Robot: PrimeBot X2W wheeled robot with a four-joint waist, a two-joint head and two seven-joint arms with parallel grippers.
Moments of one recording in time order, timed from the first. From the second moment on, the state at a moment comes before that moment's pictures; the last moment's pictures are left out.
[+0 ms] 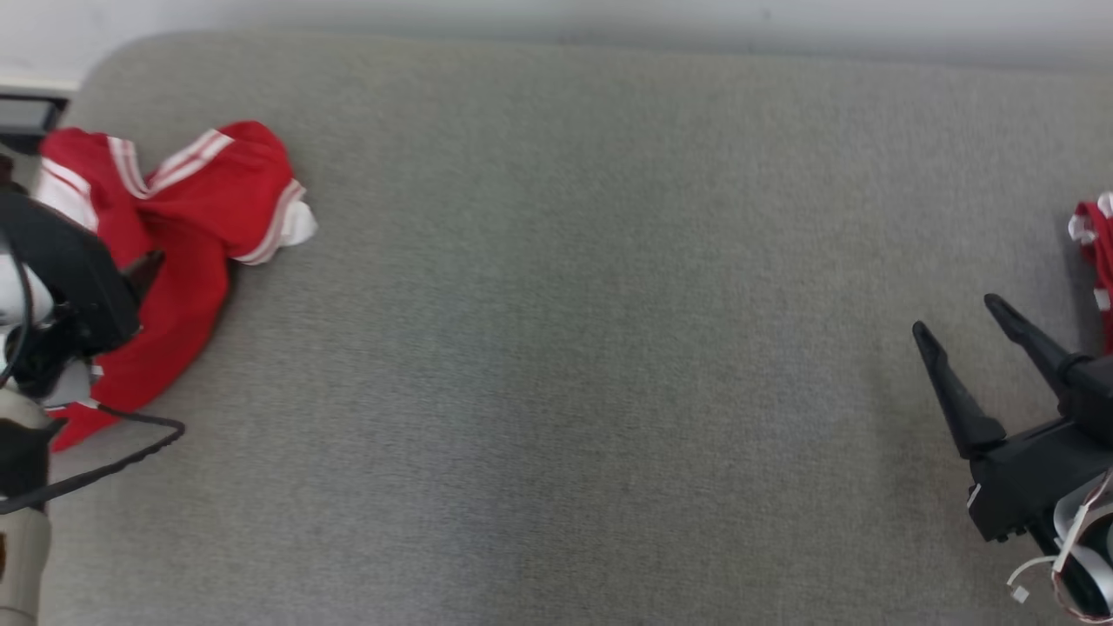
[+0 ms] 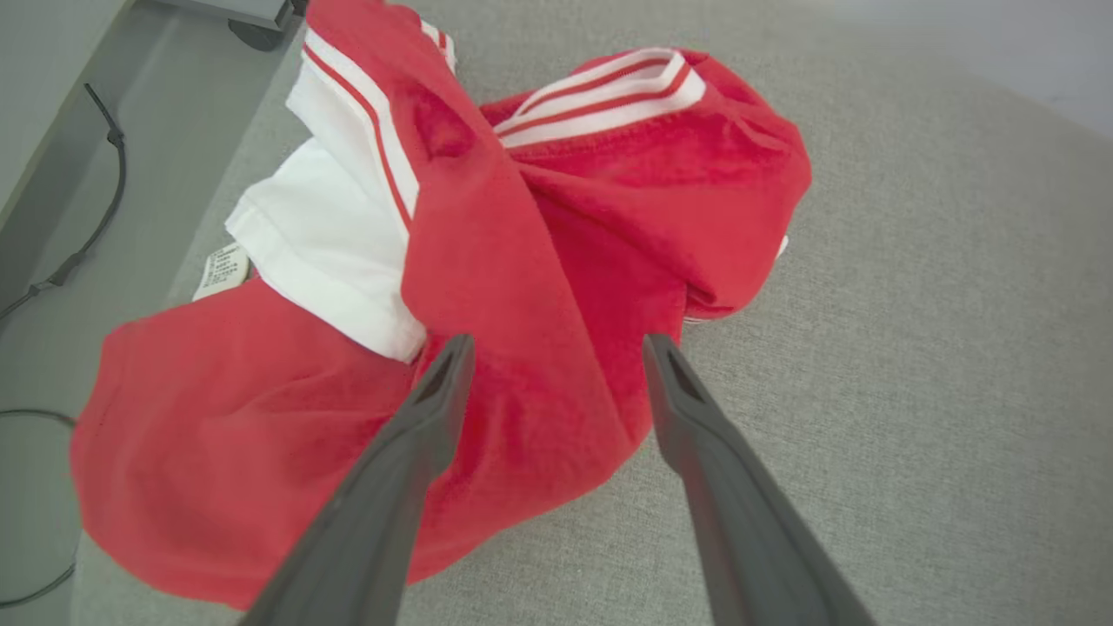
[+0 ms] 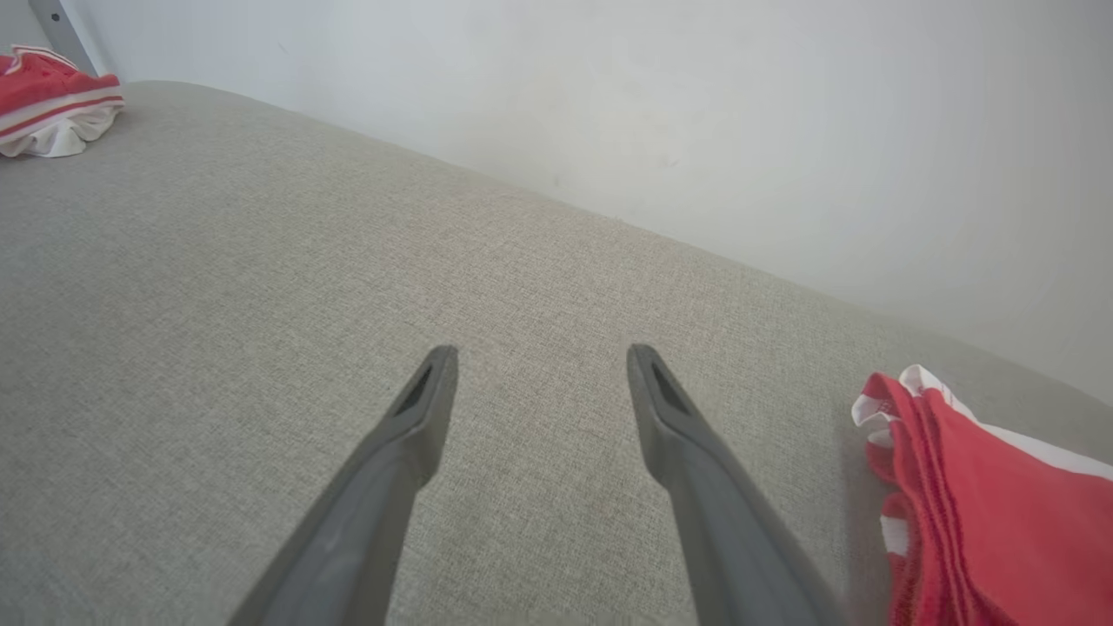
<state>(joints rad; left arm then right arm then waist) -0.92 0.33 -0.12 0.87 -0.41 -0.12 0.65 -0.20 -0.66 0.33 -0.05 0.53 -0.11 -0.03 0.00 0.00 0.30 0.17</state>
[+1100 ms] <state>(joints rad) -1.07 0.21 -0.43 0.83 -0.49 -0.12 0.50 -0.28 -0.59 0.35 0.04 0.54 -0.11 -0.04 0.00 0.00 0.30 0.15</state>
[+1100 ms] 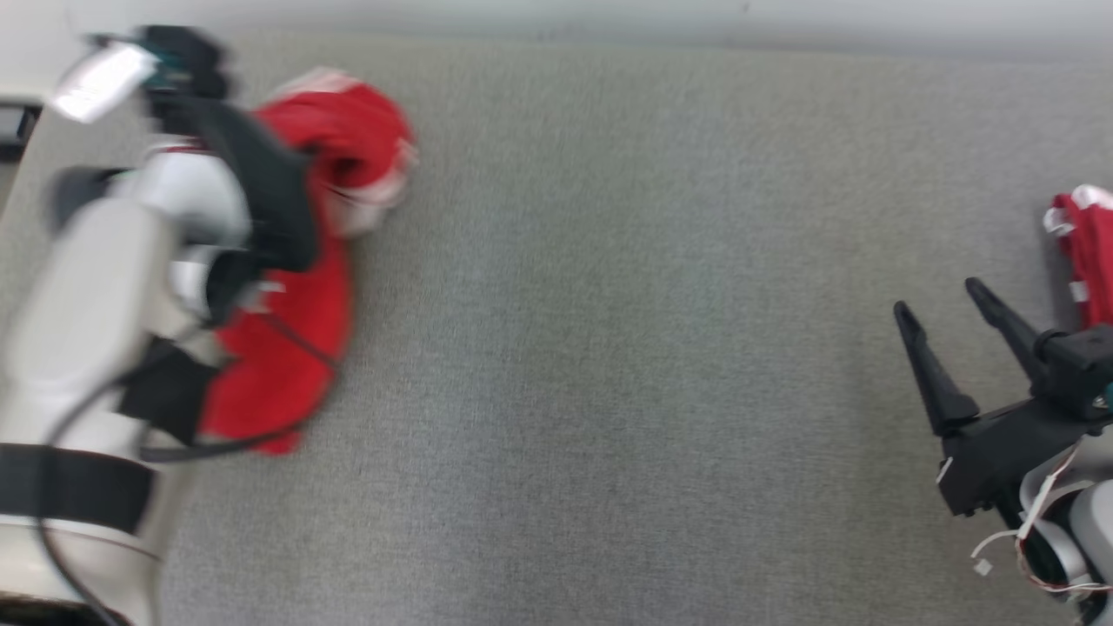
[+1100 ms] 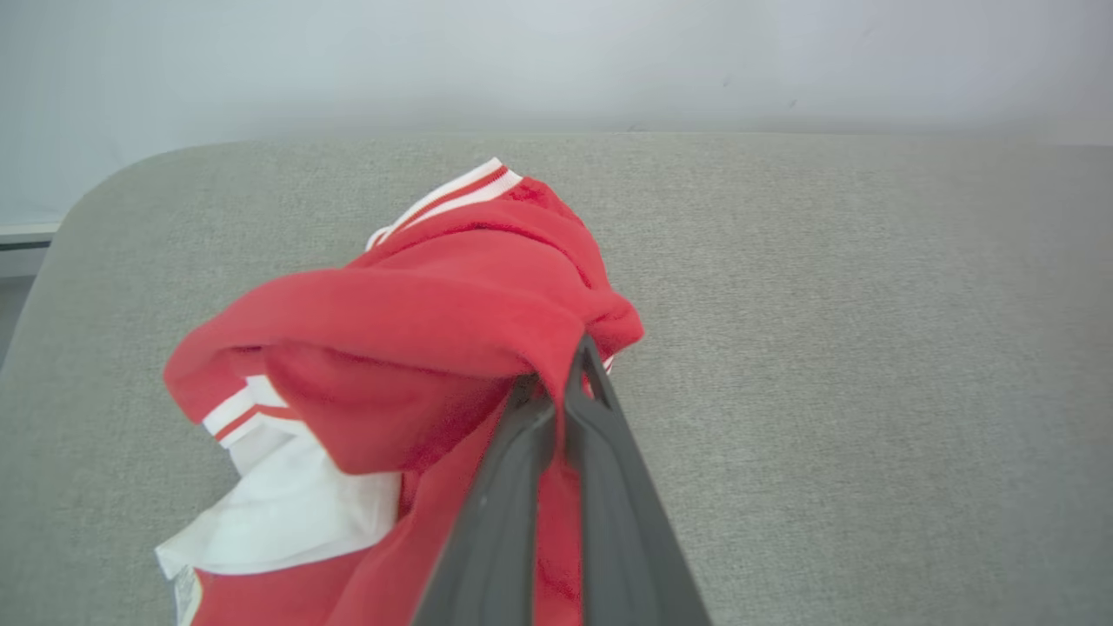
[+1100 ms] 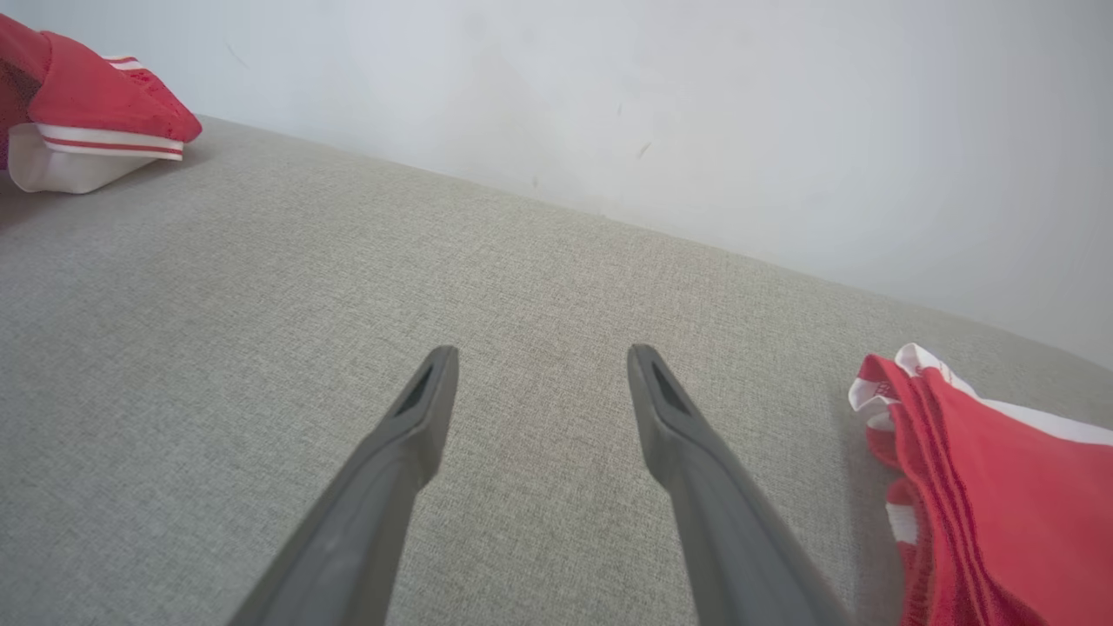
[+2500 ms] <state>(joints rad) -0.61 0.05 -1.10 0.50 -0.76 -0.11 0.15 -0.19 -0.53 0.35 0.15 0.59 -0.11 -0.12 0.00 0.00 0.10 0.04</state>
